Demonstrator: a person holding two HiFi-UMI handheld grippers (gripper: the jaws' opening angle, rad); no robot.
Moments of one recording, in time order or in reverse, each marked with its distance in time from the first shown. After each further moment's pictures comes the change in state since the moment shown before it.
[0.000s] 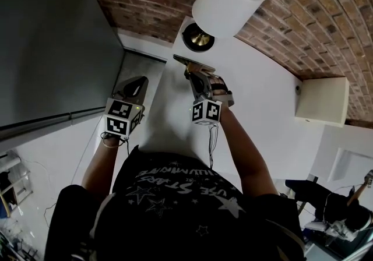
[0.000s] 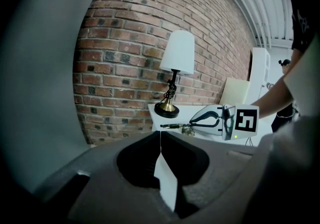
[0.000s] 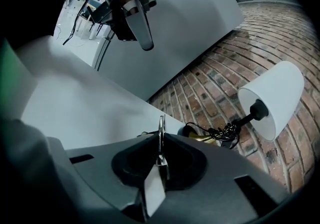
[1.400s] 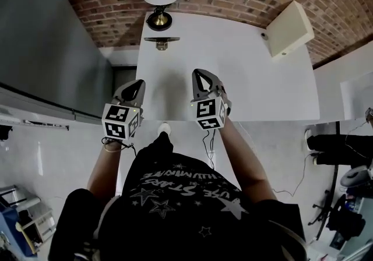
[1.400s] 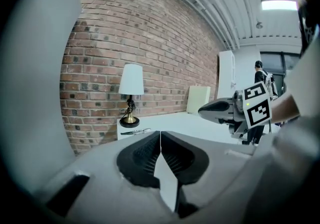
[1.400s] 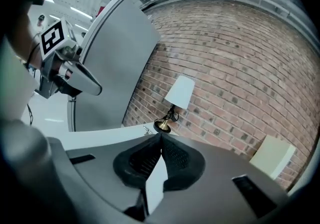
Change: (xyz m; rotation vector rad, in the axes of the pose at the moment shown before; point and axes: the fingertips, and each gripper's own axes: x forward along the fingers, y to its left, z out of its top) left arm -0.151 -0.165 -0.006 0.169 -0.151 -0.166; right arm -0.287 0.024 0.038 0.684 0.000 -0.428
